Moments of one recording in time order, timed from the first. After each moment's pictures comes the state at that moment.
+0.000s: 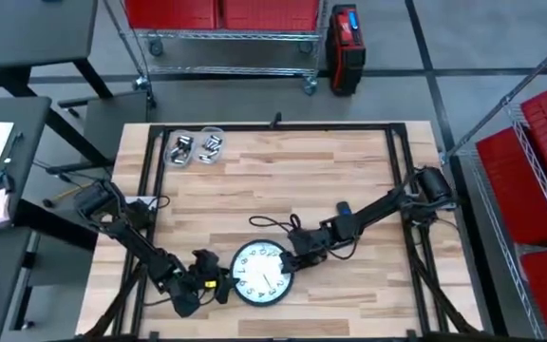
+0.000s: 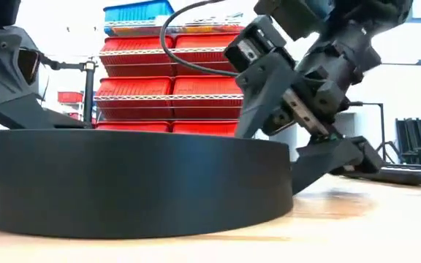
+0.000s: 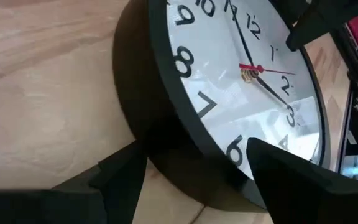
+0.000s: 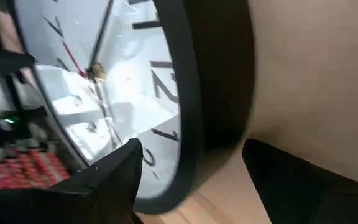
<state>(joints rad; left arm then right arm) -0.84 1.73 0.67 0.28 -0.81 -1.56 0.29 1.97 0.96 0.19 -0.19 1.55</state>
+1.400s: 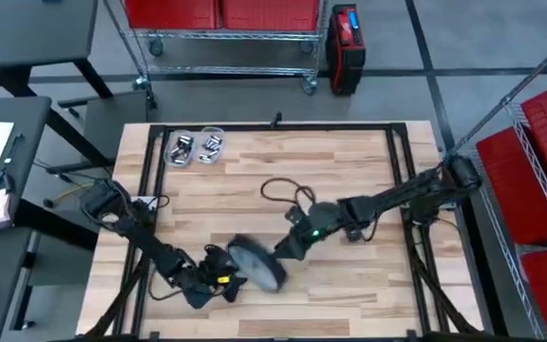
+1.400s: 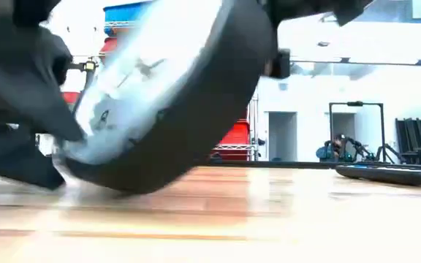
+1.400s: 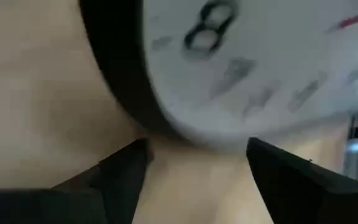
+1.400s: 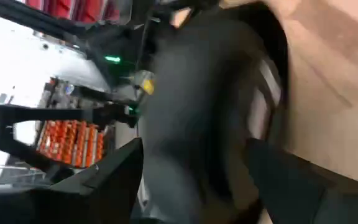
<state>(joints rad) -0.77 1.75 0.67 0.32 -0.71 -1.42 0.24 1.66 0.96 0.32 -0.16 1.08</state>
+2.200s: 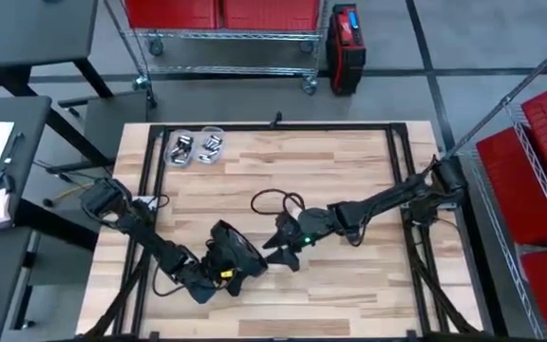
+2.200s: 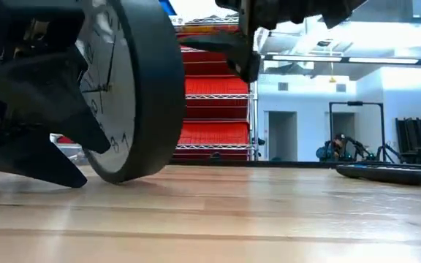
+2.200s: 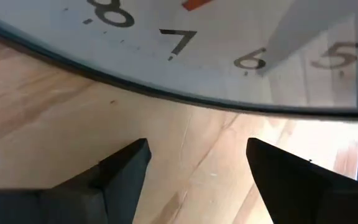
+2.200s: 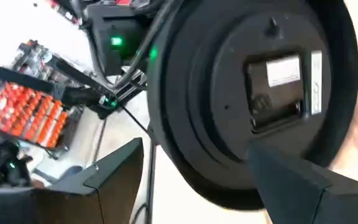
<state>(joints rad) -0.72 1.75 0.67 0.36 -0.73 -1.41 0.23 1.76 1.05 0.37 -0.11 0.68</state>
